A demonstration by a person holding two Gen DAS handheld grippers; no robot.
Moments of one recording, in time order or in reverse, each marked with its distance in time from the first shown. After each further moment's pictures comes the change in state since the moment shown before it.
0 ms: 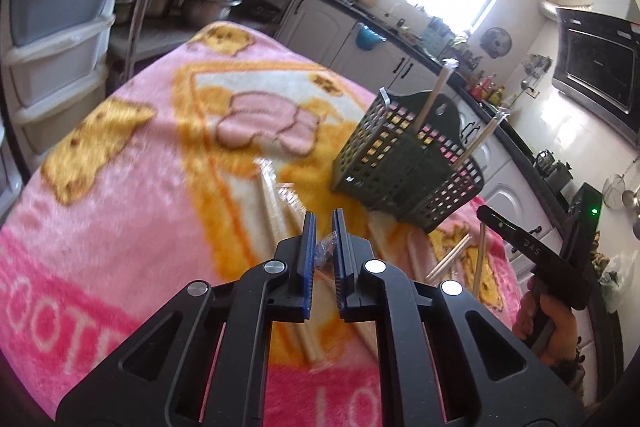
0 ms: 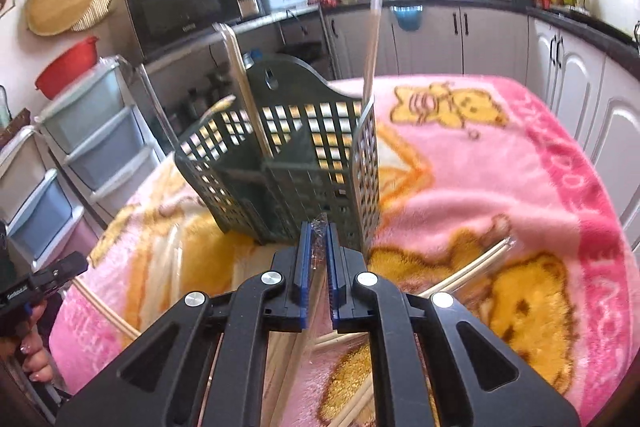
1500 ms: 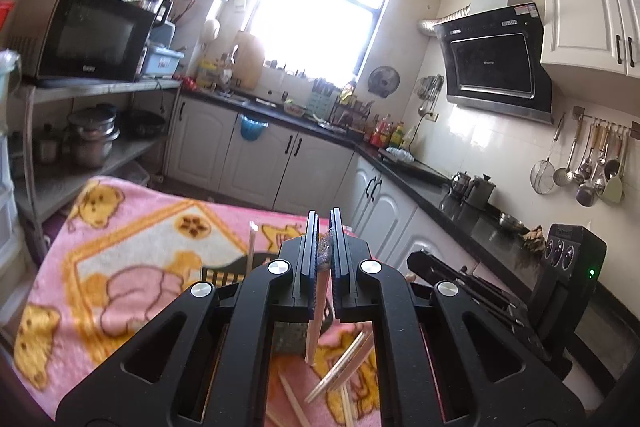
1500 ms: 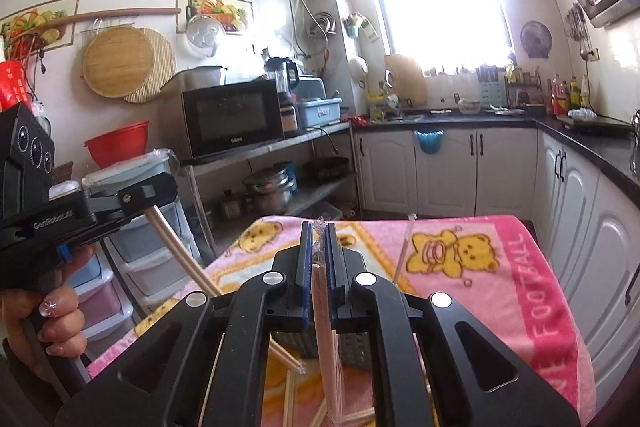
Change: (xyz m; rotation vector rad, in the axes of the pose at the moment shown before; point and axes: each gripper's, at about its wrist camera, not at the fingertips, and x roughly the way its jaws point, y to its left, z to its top) left arm -0.044 -0.160 0.104 0.299 -0.274 -0.284; right arm -0.119 0.045 0.071 -0.106 -0.391 0.060
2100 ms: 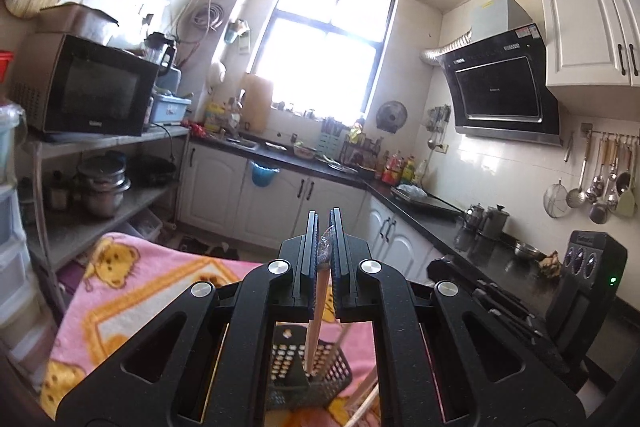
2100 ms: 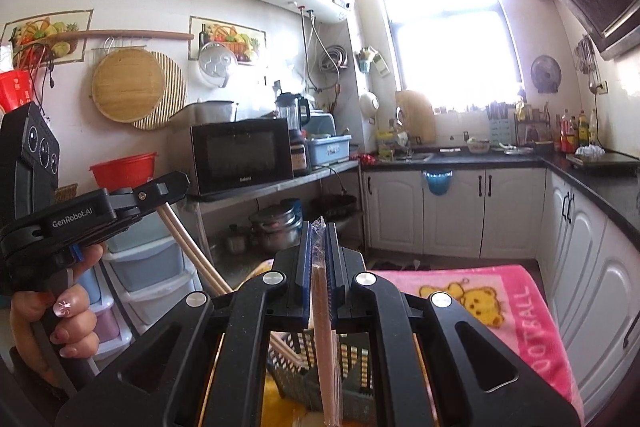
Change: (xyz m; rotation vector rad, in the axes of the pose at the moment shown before) left arm -0.001 0.004 0.057 0.050 -0.134 0.056; right arm 0.009 0.012 0.056 -0.046 -0.120 0.016
